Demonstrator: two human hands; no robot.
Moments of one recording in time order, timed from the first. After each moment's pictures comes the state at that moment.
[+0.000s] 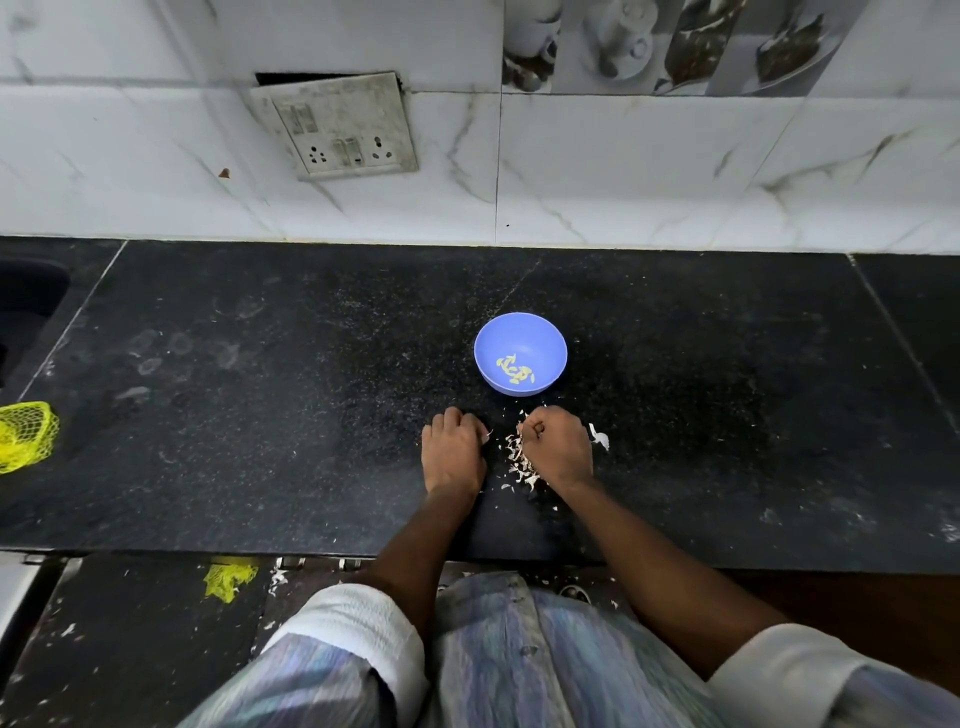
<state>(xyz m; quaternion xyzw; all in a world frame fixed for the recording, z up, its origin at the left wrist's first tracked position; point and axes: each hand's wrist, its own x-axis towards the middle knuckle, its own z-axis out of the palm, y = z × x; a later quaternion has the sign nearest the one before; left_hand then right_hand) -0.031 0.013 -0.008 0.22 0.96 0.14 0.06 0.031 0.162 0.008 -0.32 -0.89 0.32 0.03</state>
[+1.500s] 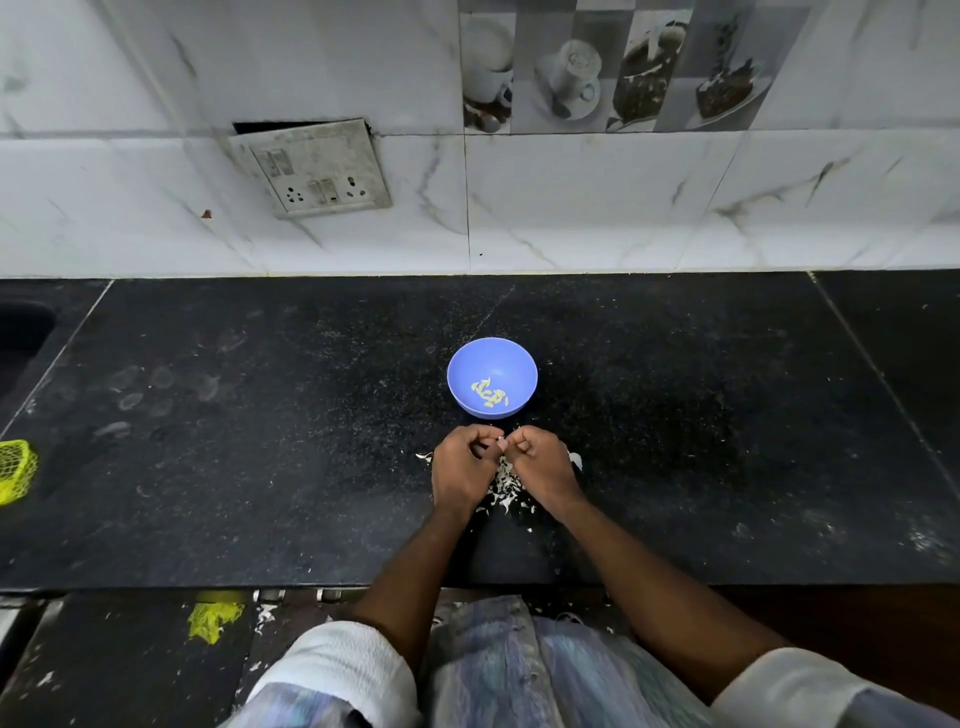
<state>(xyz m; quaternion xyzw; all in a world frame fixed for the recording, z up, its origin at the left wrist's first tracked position) -0.015 0.057 0.006 0.12 0.84 0.51 0.12 0.039 0.186 -0.006 -0.29 -0.81 0.51 0.05</state>
